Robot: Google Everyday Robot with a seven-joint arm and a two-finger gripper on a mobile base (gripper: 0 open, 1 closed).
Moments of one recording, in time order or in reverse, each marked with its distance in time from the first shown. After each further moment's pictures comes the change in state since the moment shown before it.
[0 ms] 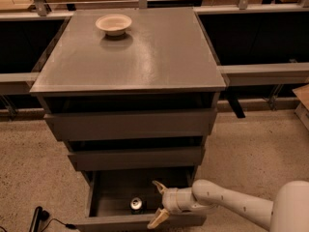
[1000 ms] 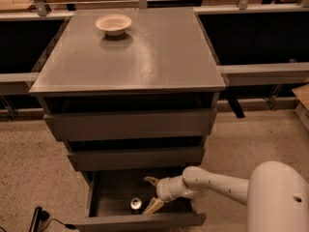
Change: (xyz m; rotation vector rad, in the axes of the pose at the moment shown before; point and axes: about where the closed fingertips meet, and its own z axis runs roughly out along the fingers) arm -0.006 -0.032 0.024 -0.064 0.073 -0.084
